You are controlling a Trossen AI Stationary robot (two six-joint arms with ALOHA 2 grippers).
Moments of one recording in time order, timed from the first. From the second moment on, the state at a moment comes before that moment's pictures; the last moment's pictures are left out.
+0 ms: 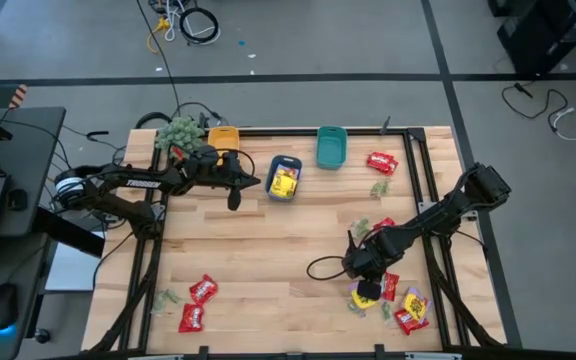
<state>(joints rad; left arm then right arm) 0.52 1.33 0.42 0.56 0.39 0.07 0.45 1.62 0.83 -0.66 -0.25 0.84</state>
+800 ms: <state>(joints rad) 0.52 1.33 0.42 0.55 0.37 0.06 0.68 1.66 0.88 -0.58 -0.12 0.78</state>
